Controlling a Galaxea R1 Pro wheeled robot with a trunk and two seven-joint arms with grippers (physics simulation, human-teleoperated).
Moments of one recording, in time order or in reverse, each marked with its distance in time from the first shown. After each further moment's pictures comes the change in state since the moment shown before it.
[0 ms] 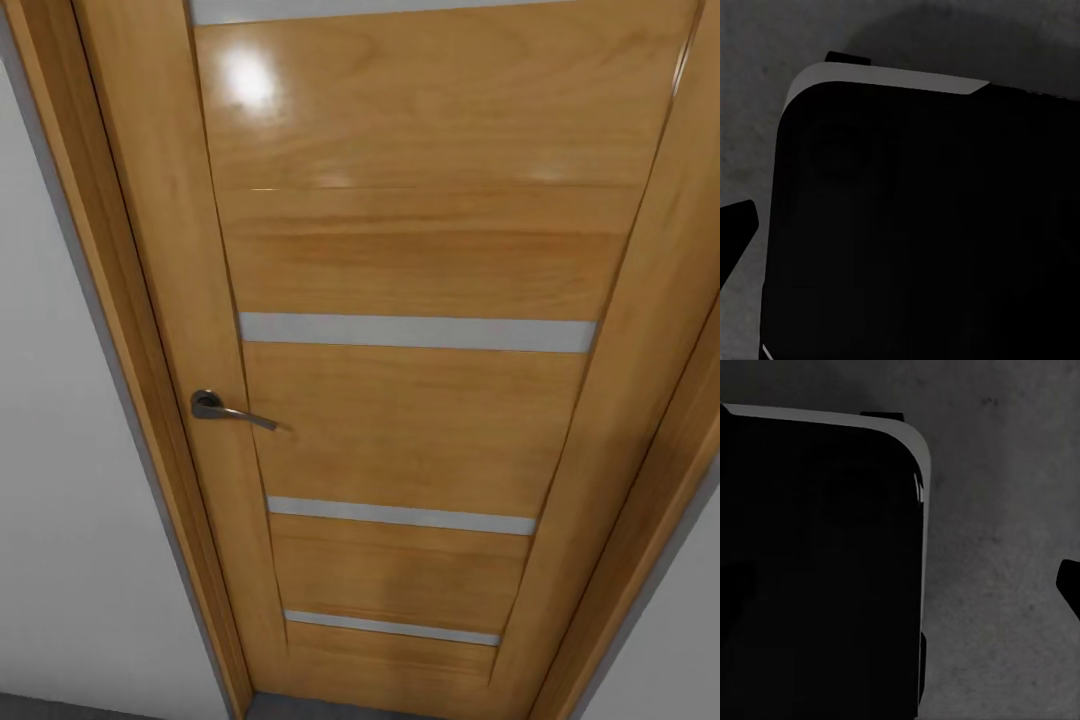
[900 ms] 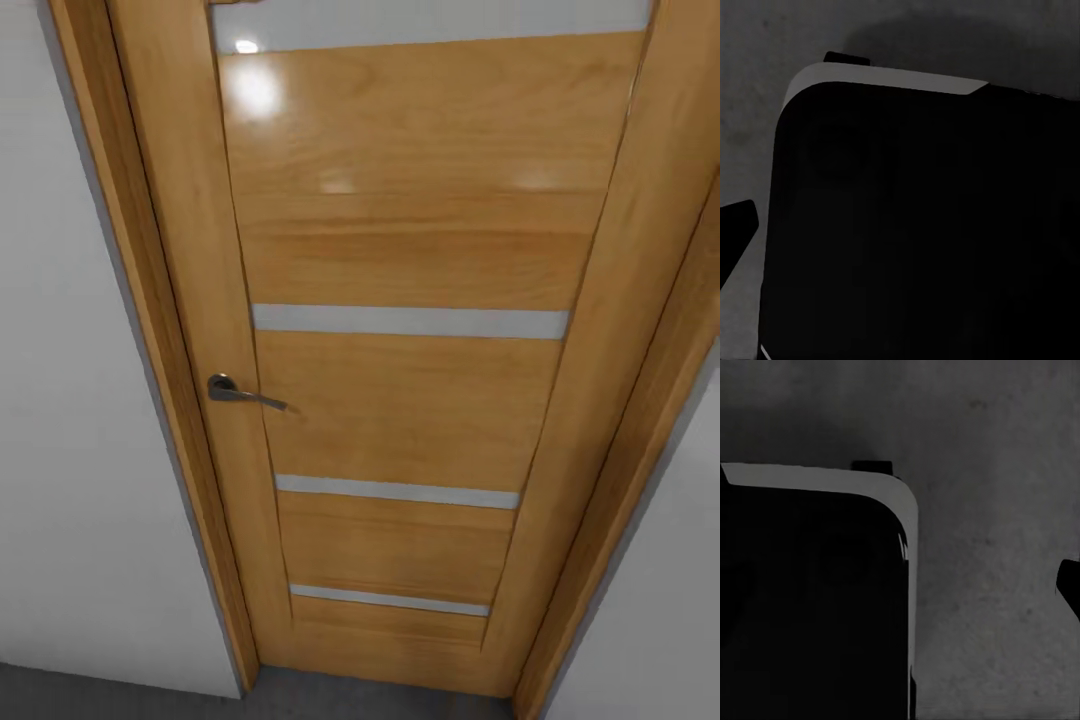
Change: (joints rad) left arm 0.000 -0.002 0.001 0.000 -0.001 -0.001 0.000; right arm 0.000 -0.013 -0.004 -0.089 -0.009 0.017 0.002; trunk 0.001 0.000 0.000
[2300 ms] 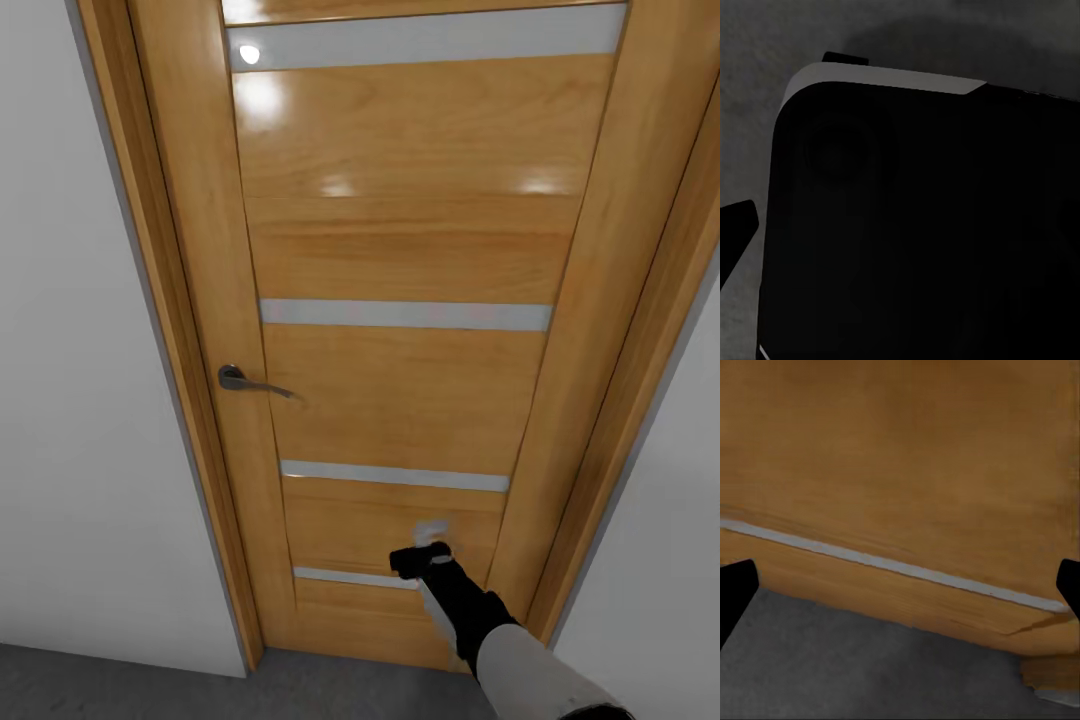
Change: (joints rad) left arm 0.000 -0.002 -0.001 0.000 -0.001 0.000 0.000; right arm -0.678 0.231 0.147 -0.345 0.020 0.390 -0.125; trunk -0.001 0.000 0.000
